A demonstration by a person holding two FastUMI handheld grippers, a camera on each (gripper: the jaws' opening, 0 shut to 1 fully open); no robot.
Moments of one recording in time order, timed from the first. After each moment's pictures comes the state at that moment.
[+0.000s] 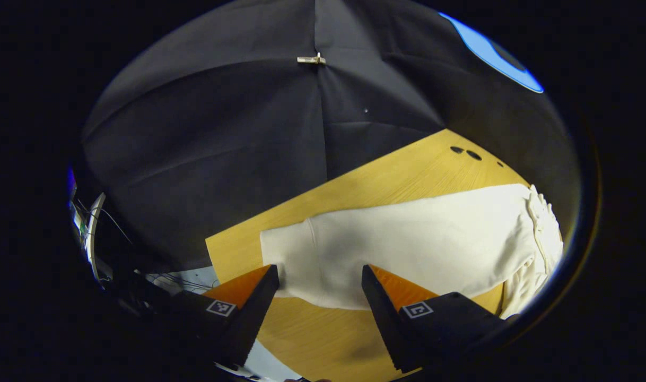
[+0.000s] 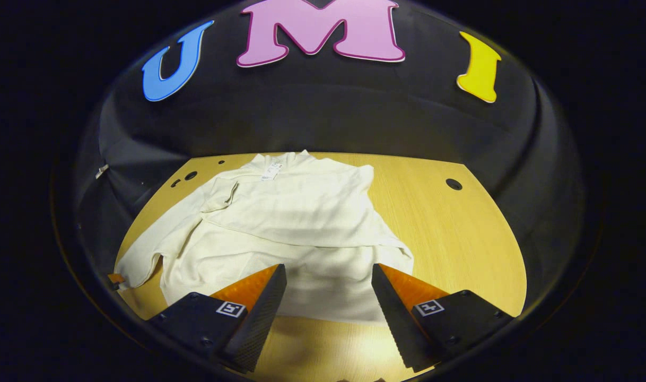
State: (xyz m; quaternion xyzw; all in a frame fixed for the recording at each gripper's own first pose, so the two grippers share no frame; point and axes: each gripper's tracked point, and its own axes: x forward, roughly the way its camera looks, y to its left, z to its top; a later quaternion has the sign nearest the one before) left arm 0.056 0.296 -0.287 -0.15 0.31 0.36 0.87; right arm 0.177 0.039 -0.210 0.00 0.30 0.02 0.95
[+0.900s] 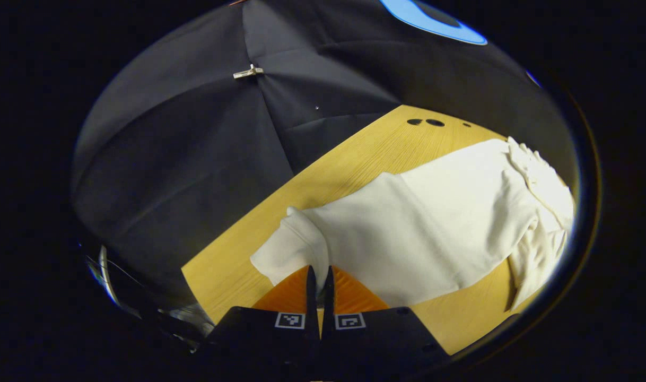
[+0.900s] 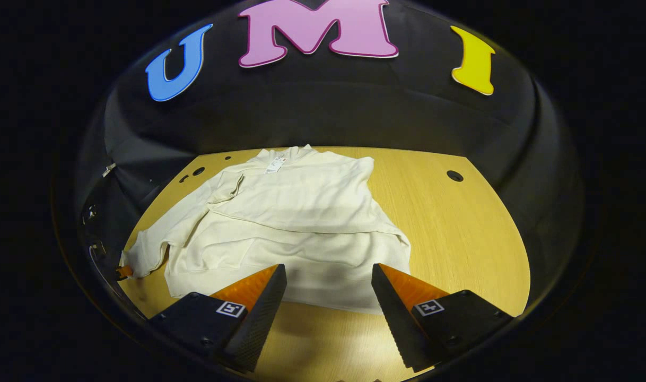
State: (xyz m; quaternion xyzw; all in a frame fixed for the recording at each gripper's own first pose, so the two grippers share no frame) left arm 0.107 0.261 -0.273 -0.08 0.31 0.30 0.90; right arm 0.154 0.022 -0.211 0.02 0.31 0.04 0.95
